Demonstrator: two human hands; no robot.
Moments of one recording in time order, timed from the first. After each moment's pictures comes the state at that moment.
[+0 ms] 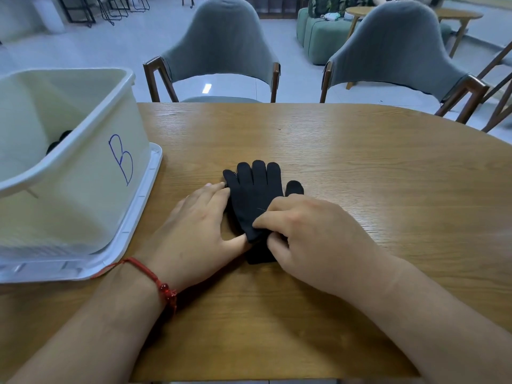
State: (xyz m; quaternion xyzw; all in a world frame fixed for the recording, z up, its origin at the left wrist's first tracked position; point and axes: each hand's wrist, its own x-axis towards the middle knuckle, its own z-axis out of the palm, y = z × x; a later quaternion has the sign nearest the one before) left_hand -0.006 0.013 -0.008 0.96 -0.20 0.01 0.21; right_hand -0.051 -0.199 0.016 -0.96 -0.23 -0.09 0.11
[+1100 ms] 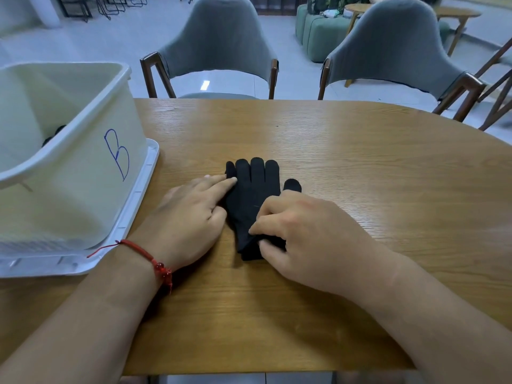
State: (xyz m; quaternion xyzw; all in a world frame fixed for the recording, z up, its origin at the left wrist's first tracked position) left_hand 0.010 0.019 -0.001 0.97 -0.19 -0.01 0.17; right_hand -0.056 -0.202 0.018 -0.95 -0.26 -0.07 0.12
